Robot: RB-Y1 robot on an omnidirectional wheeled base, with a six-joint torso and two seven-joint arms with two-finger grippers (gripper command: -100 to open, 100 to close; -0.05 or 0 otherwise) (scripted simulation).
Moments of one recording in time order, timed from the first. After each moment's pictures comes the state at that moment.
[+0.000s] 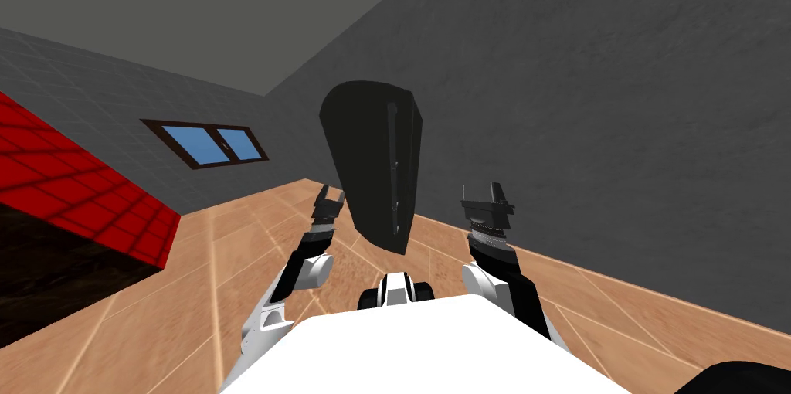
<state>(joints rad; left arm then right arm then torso) 0.25 0.22 0.01 -2.06 0.21 -0.40 0.15 0.55 0.05 -0.03 -2.38 -0.12 -0.58 -0.16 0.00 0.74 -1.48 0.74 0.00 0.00</state>
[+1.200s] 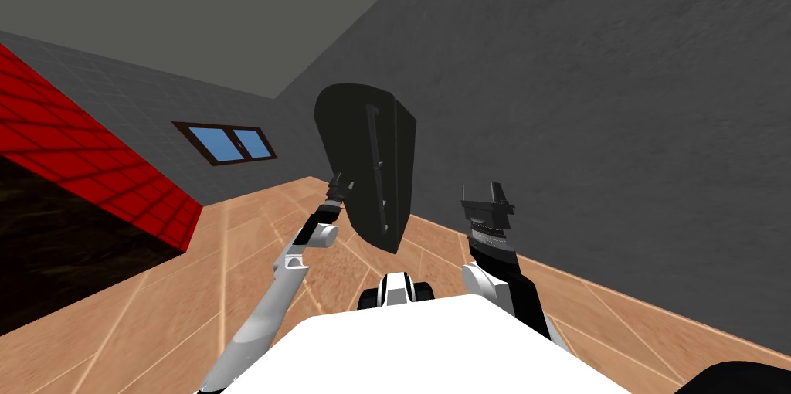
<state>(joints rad) -0.06 0.36 0.03 -1.90 0.30 -0.14 0.33 0.55 0.05 -0.03 -2.38 -0.12 -0.58 -0.16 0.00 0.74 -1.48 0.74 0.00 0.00</state>
